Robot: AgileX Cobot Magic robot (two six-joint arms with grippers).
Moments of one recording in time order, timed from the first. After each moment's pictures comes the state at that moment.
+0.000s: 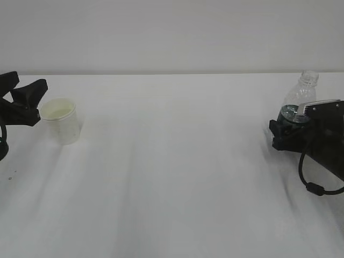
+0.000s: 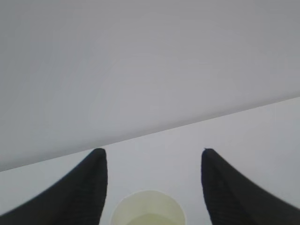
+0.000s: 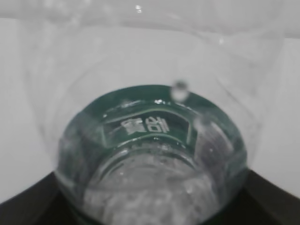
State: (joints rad) left arm -0.08 1.70 -0.47 0.23 -1.14 -0.03; right arm -0.06 2.20 -0.73 -0.24 -1.08 0.00
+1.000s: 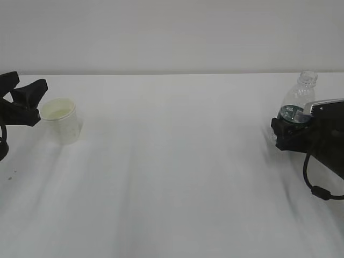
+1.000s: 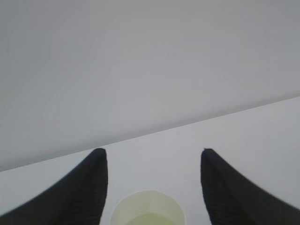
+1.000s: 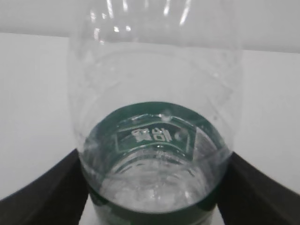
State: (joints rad) left arm -0.08 1.70 -0.47 0.24 -1.14 -0.03; right arm -0.06 2.15 -0.67 -0.24 -1.13 0.00
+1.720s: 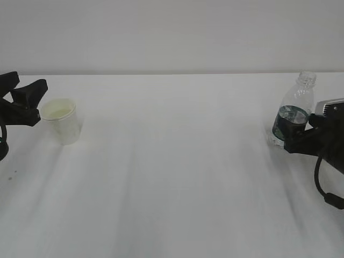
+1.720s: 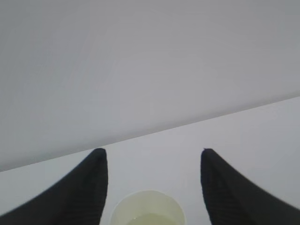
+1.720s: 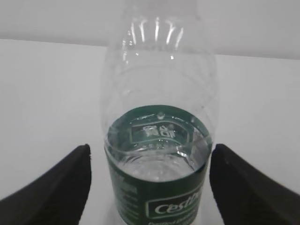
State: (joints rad) left arm -0.08 1.70 -0.47 0.24 -1.14 -0.03; right arm -0.06 2.02 -0.54 -0.23 -1.14 0.00
